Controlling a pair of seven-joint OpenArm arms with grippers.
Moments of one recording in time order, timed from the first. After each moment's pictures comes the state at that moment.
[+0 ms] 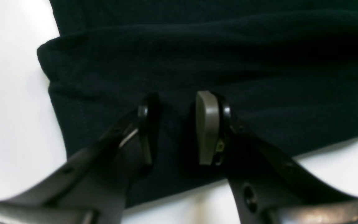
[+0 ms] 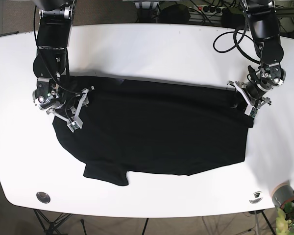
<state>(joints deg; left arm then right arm) -1.9 -20.8 -16.5 66.2 -3.5 -40.3 16.6 9.0 11.6 8.9 82.3 9.4 34.6 -61.1</state>
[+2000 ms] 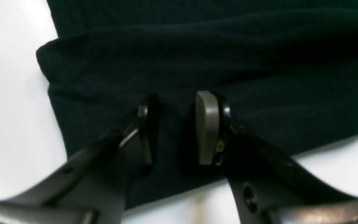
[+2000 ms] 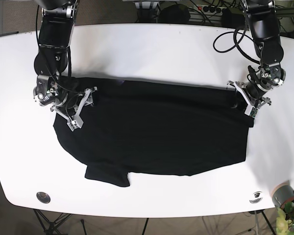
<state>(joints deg) -2.0 -20.8 -16.5 66.2 -3.5 -40.3 16.6 8.6 10.2 11.3 79.8 13.5 35.8 -57.5</state>
